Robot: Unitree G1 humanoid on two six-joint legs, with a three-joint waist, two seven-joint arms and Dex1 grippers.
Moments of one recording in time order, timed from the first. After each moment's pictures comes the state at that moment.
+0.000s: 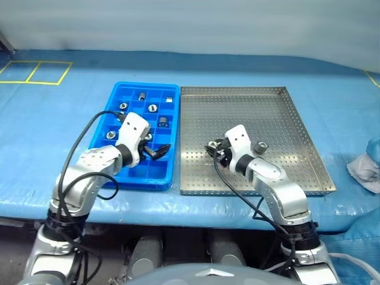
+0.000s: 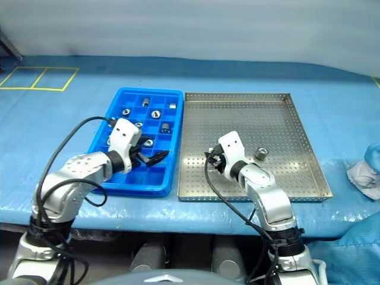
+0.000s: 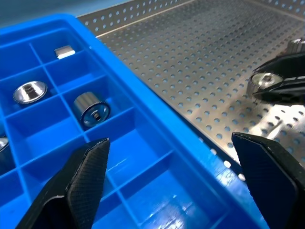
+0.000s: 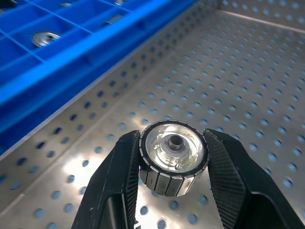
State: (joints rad) left arm -0.28 0.58 -0.01 -0.47 -0.41 1.04 -0.42; right arm -0.26 -0.28 0.18 -0.37 0.19 0.75 0.46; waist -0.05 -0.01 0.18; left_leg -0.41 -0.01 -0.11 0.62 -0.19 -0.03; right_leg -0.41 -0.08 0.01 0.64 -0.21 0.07
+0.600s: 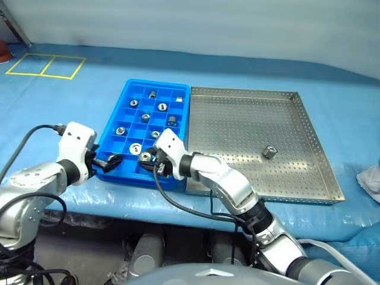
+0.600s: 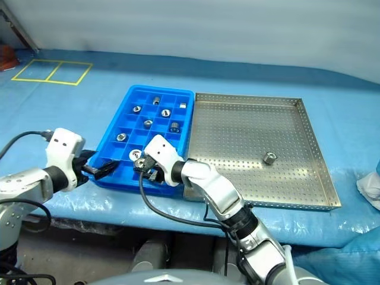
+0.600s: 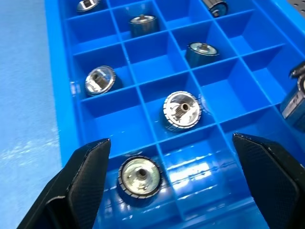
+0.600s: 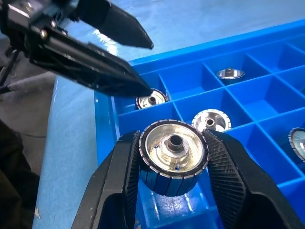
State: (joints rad) left arm -0.07 0.71 0.38 -0.67 -0.53 1.29 -0.41; right arm -0.46 -0.06 0.51 -0.11 0.18 0.65 0.55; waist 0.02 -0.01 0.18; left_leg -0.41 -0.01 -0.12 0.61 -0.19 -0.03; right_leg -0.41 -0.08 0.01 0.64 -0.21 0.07
